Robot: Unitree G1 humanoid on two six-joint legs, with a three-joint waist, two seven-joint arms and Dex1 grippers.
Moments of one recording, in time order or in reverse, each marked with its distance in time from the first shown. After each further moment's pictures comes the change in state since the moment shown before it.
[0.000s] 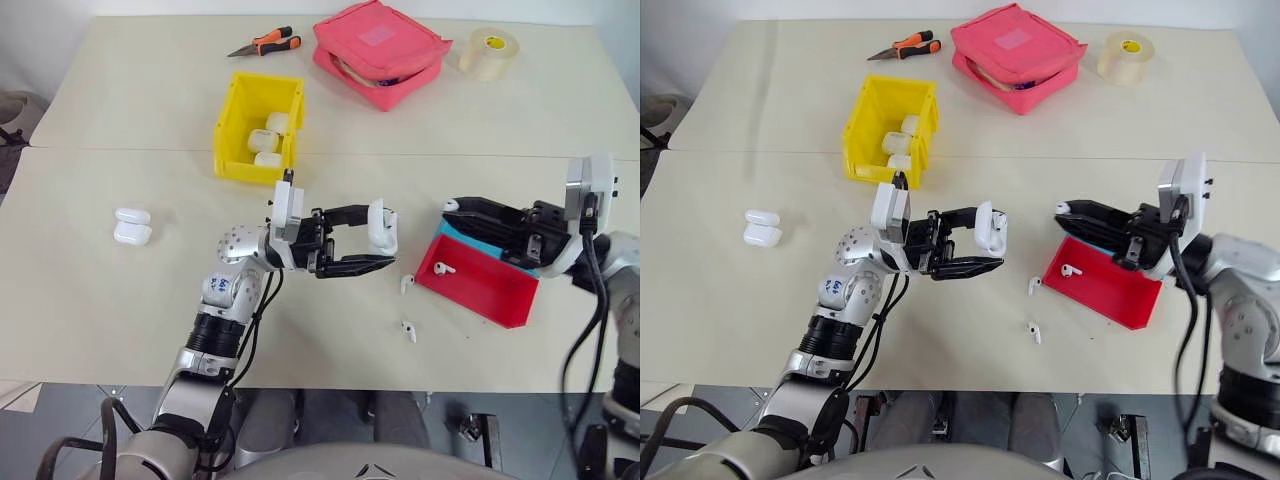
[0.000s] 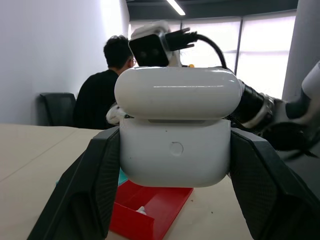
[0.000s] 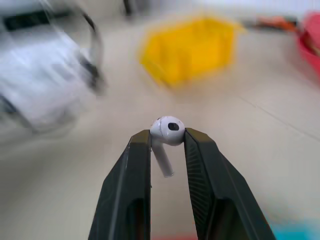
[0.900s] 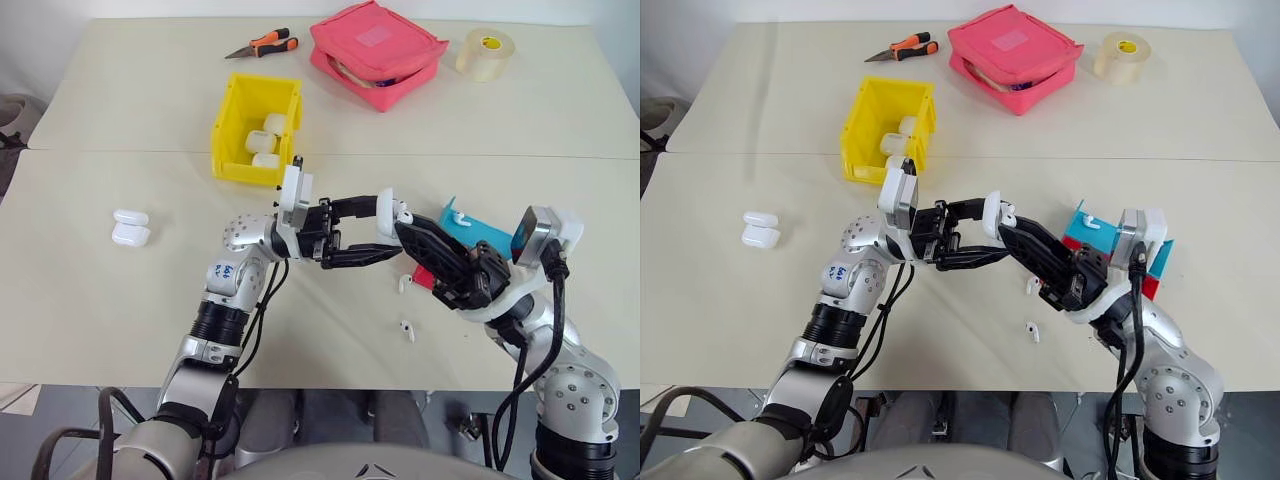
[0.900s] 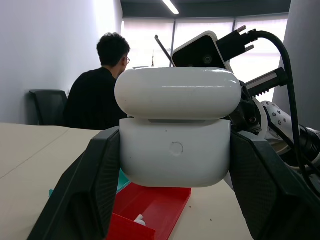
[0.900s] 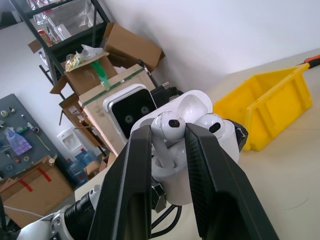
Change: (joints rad) left arm -0.066 -0.013 0.008 0.045 0.002 0.049 0.005; right arm 0.247 0.244 0.223 -0.204 0.221 -0.208 -0.331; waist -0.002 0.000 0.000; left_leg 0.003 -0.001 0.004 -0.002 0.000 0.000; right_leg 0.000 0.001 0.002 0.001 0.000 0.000
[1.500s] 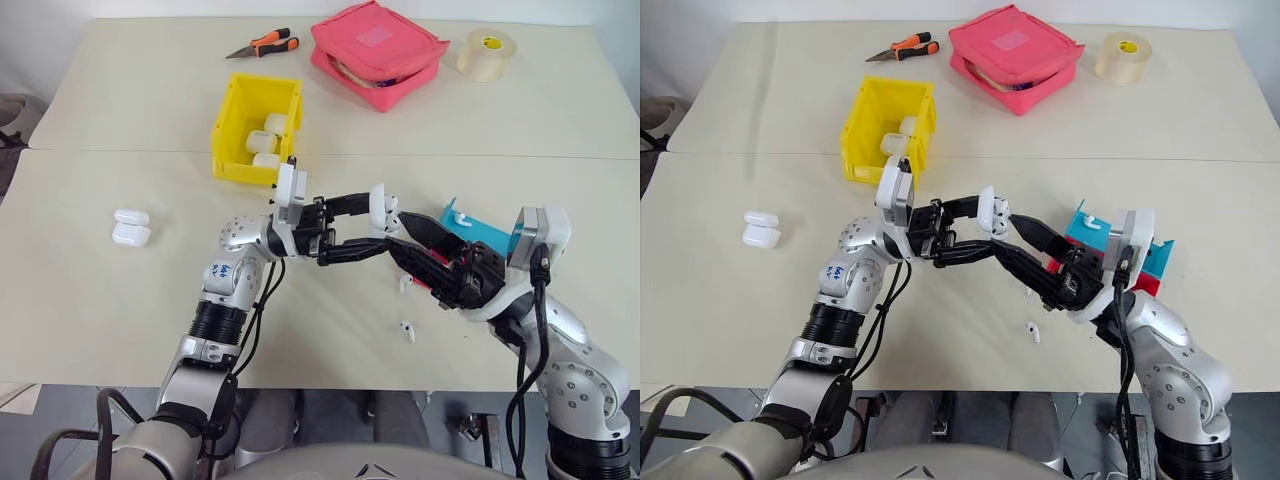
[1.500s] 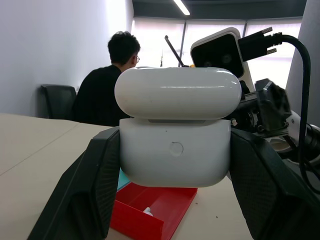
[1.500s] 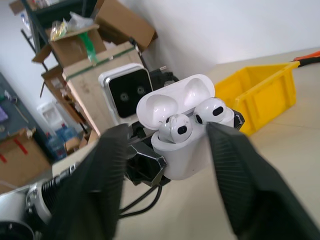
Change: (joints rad) left arm -0.001 0.014 0.019 0.008 0.001 0.023 0.006; right arm 0.005 -0.145 0.027 0.008 -0.098 -0.058 0.028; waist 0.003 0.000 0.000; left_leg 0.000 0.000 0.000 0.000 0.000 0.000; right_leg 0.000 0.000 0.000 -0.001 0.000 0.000
